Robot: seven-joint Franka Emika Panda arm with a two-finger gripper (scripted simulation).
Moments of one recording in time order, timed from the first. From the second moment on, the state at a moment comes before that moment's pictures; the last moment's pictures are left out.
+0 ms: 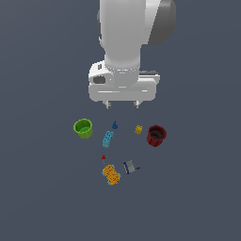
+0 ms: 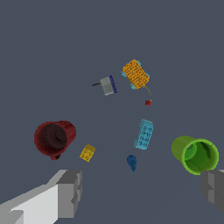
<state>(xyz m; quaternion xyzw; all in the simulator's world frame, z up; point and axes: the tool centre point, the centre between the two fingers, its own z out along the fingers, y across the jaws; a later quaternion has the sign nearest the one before) -0.004 0.007 0.303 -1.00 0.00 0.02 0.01</state>
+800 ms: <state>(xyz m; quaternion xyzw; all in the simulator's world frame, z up) 0.001 0.007 0.308 -1.00 -0.02 0.01 0.00</state>
